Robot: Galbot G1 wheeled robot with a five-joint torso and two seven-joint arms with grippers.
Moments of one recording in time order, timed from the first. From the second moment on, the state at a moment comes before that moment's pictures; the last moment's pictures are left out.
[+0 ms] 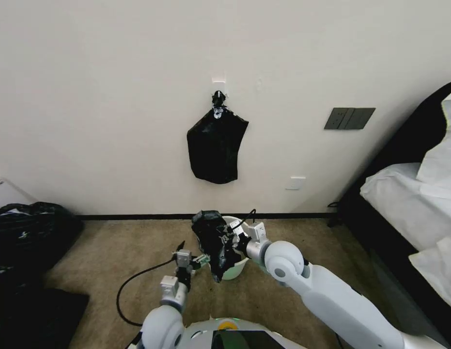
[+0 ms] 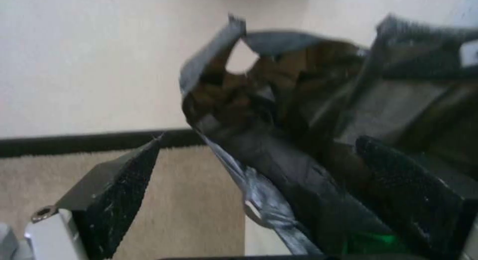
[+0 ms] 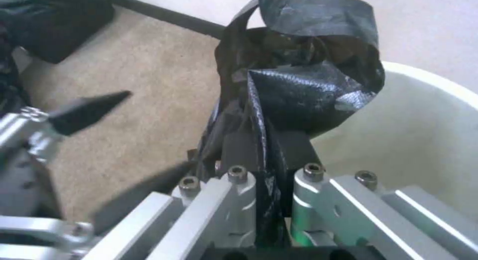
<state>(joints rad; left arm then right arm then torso) 1.61 -1.19 -0.16 -2.12 -0.29 0.13 -0.34 -0.89 0.93 -0.19 2.15 0.99 -0.71 0.35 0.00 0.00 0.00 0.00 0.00</state>
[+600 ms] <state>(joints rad) 1.37 -1.19 -0.08 -2.05 -0.54 0.38 -0.52 -0.88 0.93 -0.21 2.14 1.00 -0.71 0.35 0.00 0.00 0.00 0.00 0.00</state>
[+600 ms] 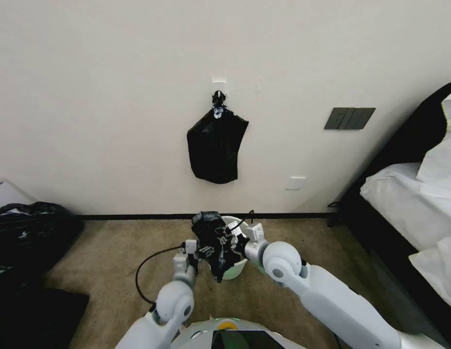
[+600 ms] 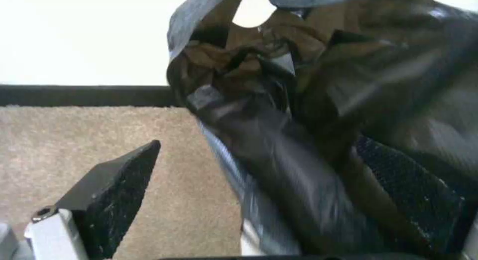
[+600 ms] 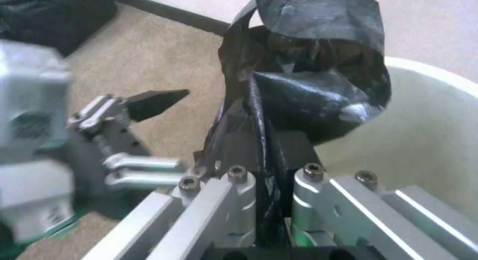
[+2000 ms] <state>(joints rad) 1.22 -1.25 -0.07 -1.99 -0.92 0.59 -0.87 -0.90 0.93 -0.20 2.15 1.00 -0.71 0.35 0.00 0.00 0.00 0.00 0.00</state>
